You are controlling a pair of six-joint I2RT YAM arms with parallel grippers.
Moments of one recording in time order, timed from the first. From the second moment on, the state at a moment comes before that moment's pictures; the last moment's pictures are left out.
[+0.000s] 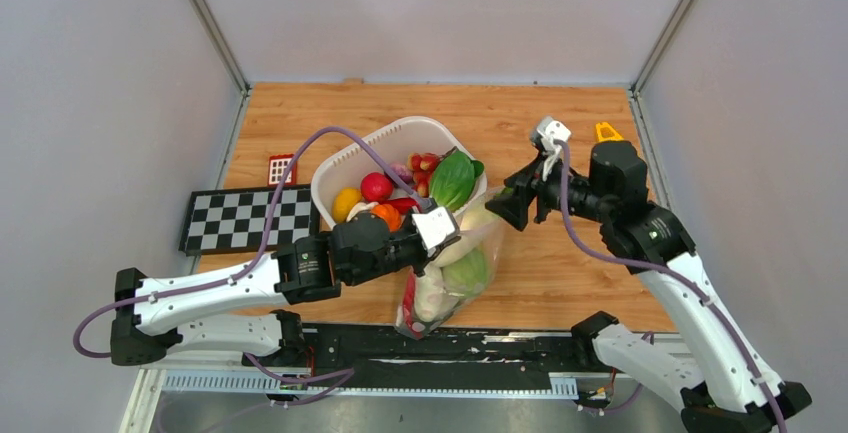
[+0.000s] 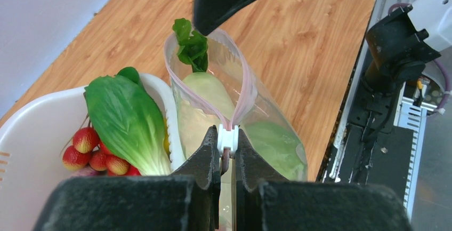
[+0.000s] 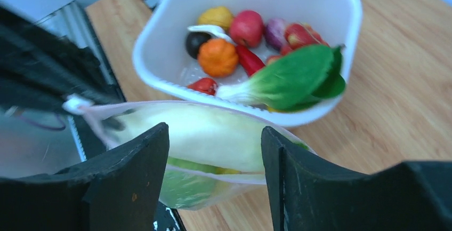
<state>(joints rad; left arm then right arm) -1.30 1.01 0.94 -0.13 -0.20 0.12 0.48 0.92 1.16 -0.61 -0.47 0.01</state>
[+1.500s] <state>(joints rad) -1.30 1.07 1.15 -0.45 -0.04 0.14 0.69 1.04 1.28 -0.84 -0.83 -0.54</state>
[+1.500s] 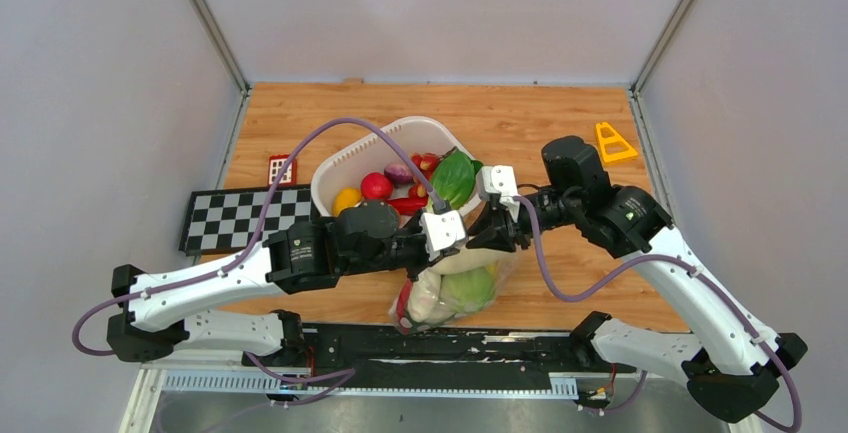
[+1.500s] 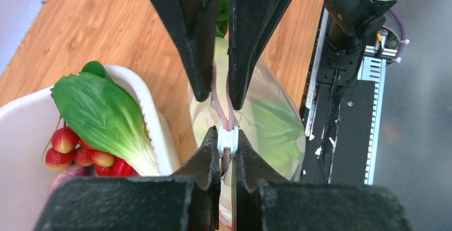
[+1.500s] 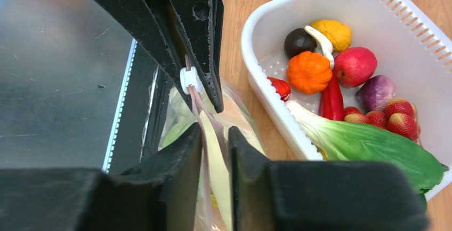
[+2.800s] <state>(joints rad) -1.19 0.92 0.85 -0.01 -0.06 0.02 0.69 1.00 1.21 -0.71 -0.68 -0.36</state>
